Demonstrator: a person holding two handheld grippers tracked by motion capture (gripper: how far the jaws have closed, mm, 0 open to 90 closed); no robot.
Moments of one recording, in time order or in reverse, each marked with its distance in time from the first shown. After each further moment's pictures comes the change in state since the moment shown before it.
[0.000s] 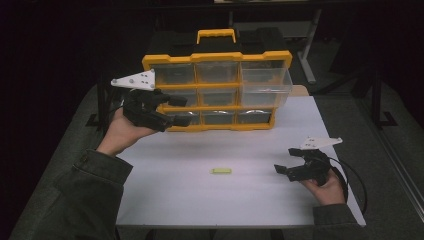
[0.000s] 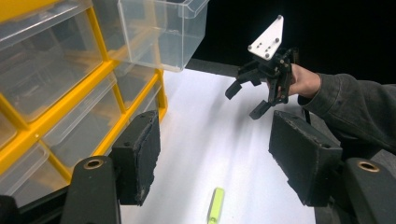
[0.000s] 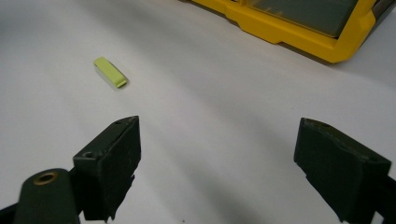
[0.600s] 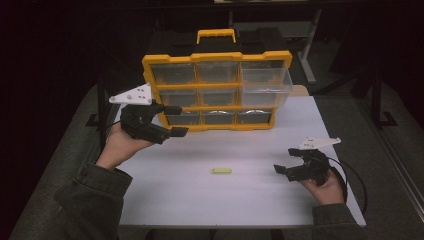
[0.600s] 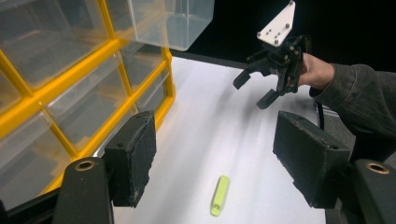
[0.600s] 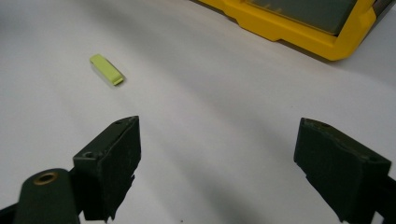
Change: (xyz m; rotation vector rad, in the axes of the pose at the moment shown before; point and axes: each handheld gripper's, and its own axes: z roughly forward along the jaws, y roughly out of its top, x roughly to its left) left arm -0.014 -0.027 0.000 0.000 0.065 -0.009; right arm 0.001 0.000 0.002 0.011 -0.012 -0.007
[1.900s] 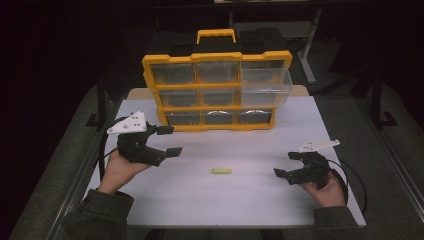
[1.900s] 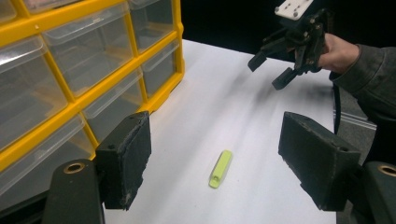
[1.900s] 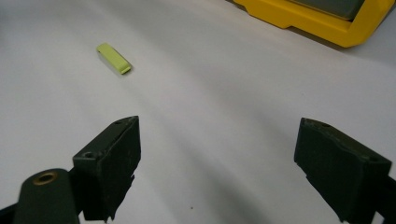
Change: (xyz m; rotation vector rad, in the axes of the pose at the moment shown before) left arm -0.017 -0.060 -0.001 -0.018 0.073 -0.056; right arm 0.004 -0.005 0.000 0.027 0.018 0.011
